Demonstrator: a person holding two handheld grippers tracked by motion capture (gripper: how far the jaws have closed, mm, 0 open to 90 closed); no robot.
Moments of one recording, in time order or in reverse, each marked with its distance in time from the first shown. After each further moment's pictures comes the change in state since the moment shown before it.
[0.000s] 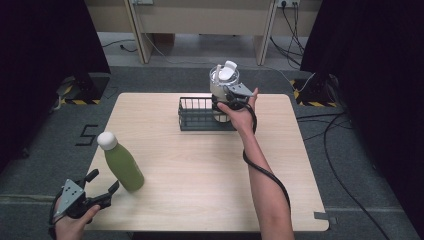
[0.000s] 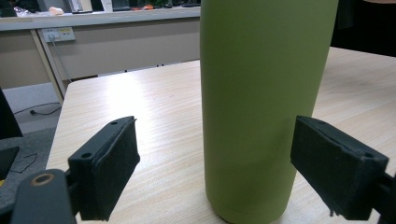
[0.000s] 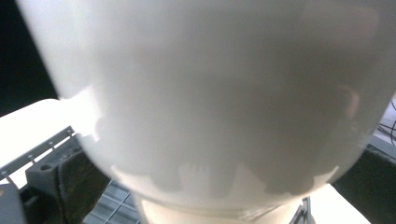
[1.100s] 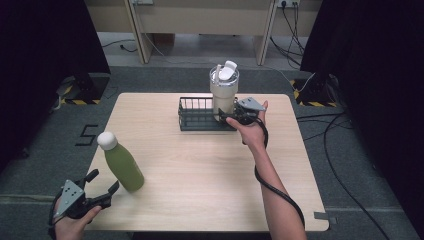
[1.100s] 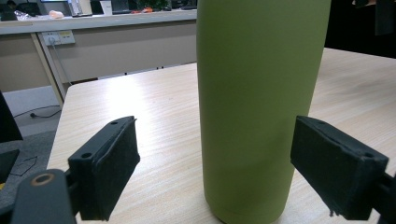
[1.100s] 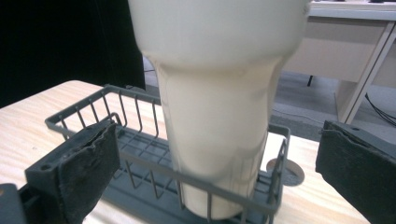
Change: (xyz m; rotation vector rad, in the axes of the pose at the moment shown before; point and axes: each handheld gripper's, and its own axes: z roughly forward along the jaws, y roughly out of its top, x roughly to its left) left arm -0.001 0.001 -0.001 -0.009 -0.002 0.007; right arm -0.003 -0.021 -0.058 0.022 0.041 0.000
